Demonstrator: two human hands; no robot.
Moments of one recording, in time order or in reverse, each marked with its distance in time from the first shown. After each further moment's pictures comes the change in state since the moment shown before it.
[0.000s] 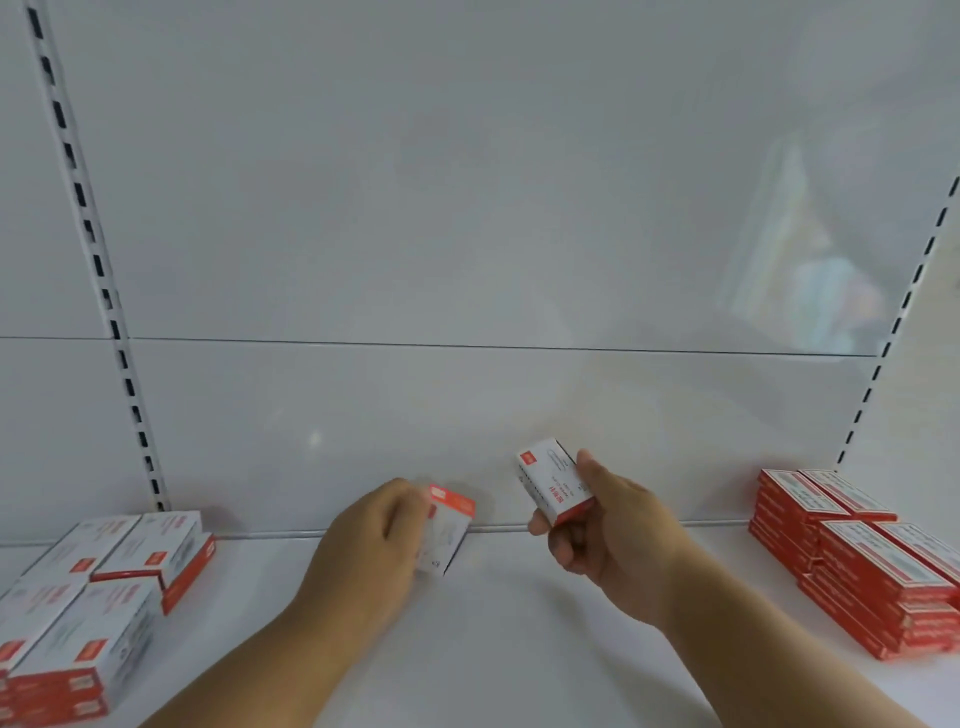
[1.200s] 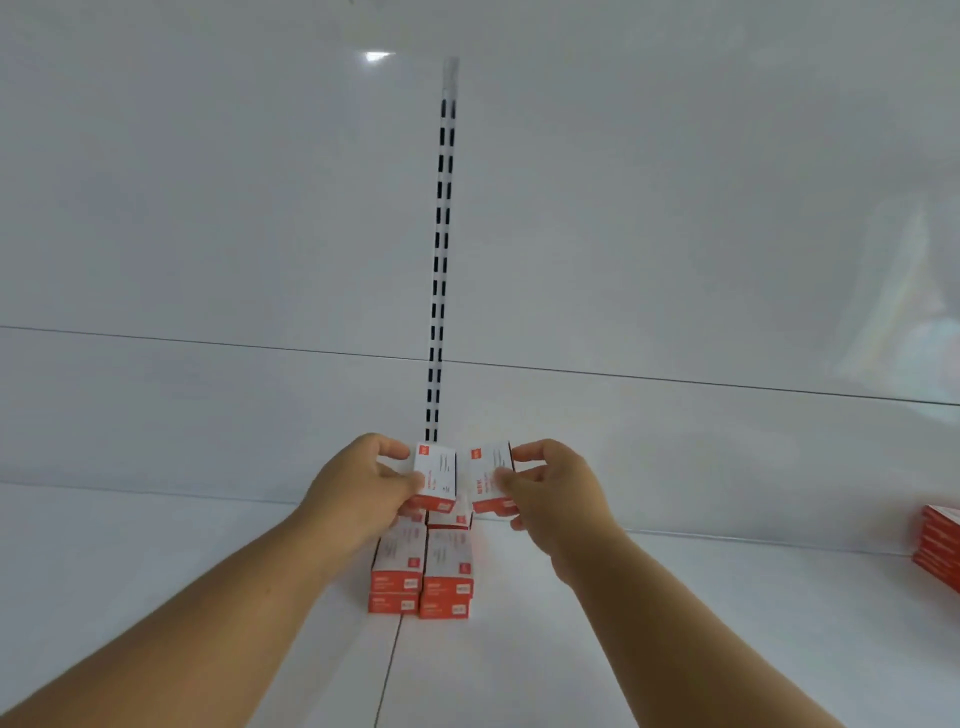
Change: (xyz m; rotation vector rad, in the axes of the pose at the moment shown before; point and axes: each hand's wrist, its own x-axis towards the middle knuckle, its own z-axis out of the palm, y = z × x) left_hand -0.018 -0.061 -0.235 -0.049 0.047 -0.252; right_hand -0.010 0.034 0.269 -0.520 0.205 -0.234
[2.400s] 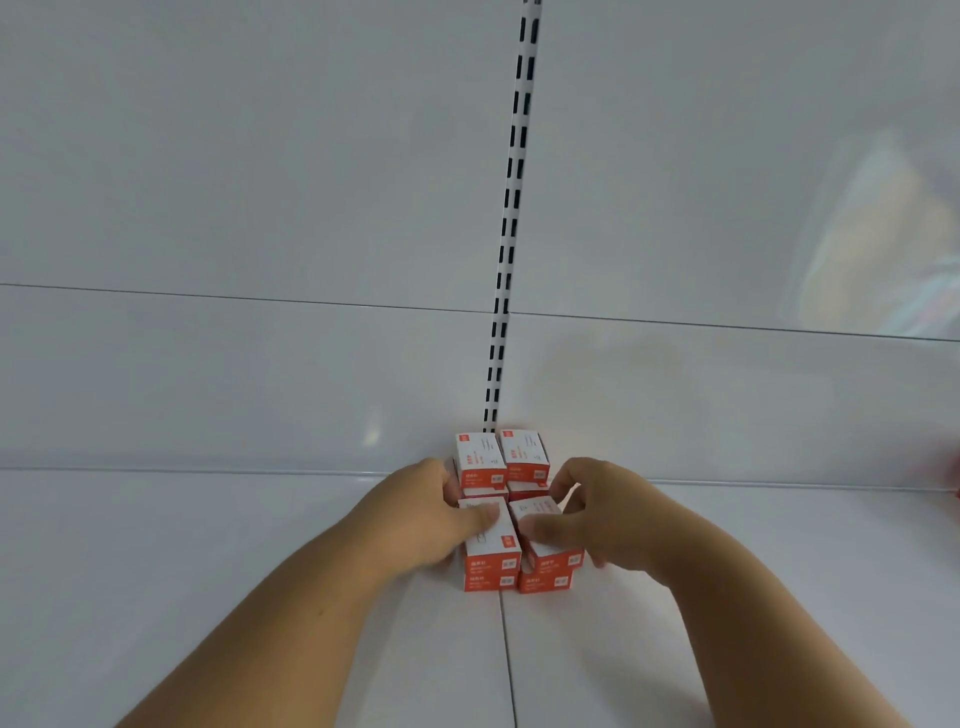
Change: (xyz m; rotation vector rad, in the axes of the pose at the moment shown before) left_hand 0.006 -0.038 -0.032 0.327 -0.396 0.066; right_hand -0.011 0.007 0.036 -0.602 -0.278 0.144
